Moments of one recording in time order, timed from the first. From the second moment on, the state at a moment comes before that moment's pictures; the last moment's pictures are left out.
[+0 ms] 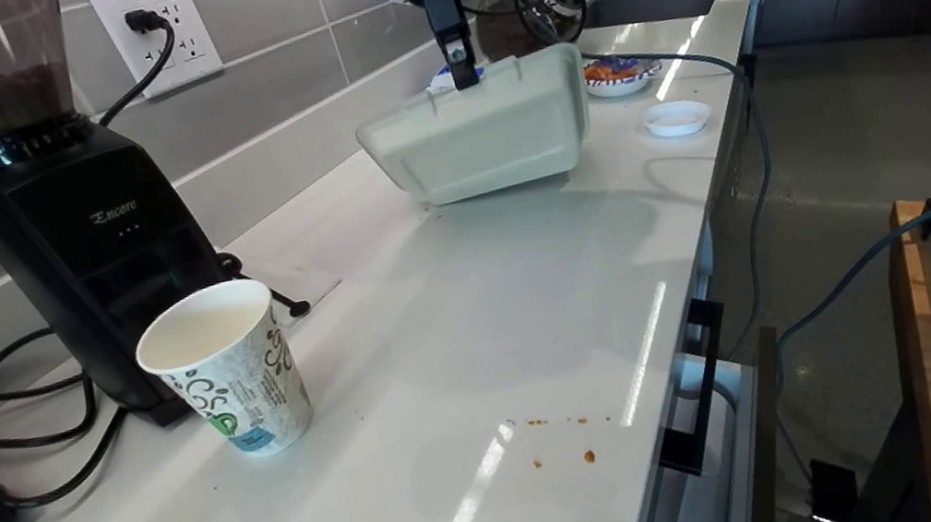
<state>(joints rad) -0.19 0.37 0.01 -1.67 0.51 1.36 -0.78</state>
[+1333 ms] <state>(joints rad) -0.31 0.51 -0.10 -1.62 0.91 1.34 -0.86</state>
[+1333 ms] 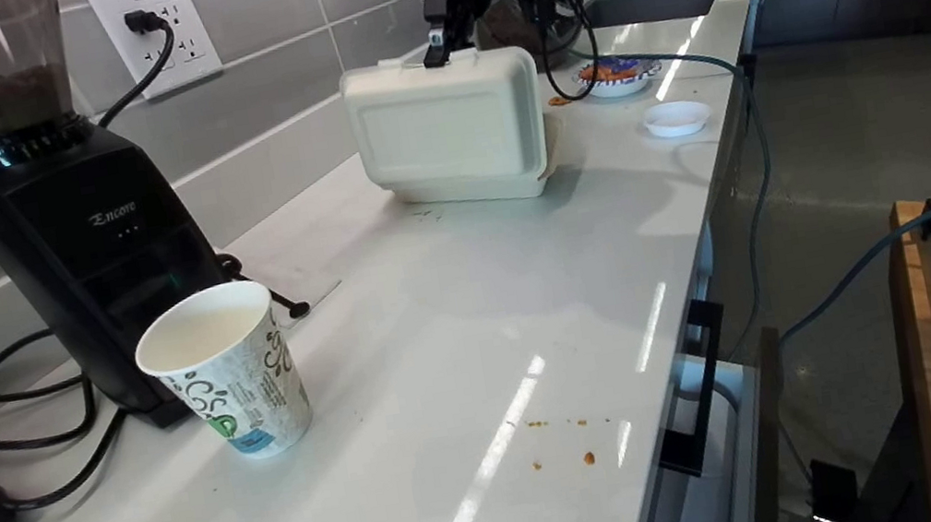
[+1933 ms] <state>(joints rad) -0.31 0.58 -0.10 -1.57 0.93 1.35 -0.78</state>
